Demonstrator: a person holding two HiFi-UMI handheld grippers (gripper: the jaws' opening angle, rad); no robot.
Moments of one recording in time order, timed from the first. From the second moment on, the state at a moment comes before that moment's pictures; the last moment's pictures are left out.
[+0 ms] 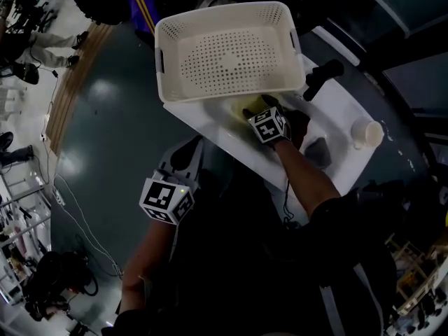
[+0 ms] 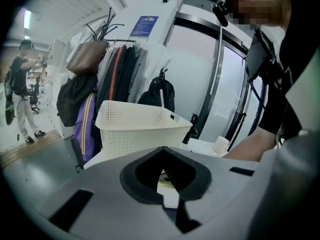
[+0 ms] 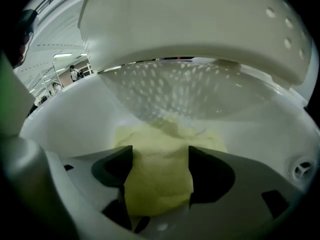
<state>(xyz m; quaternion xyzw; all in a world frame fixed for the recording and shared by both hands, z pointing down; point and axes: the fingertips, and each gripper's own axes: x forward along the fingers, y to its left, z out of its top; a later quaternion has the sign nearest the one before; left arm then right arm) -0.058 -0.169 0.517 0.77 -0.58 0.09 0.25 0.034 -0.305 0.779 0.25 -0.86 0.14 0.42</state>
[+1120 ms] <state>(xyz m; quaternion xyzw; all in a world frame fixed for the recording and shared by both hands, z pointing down) -0.096 -0.121 0.459 0.78 -0.59 0.06 0.21 0.036 -0.264 0.730 0.26 -0.85 0.16 0.43</state>
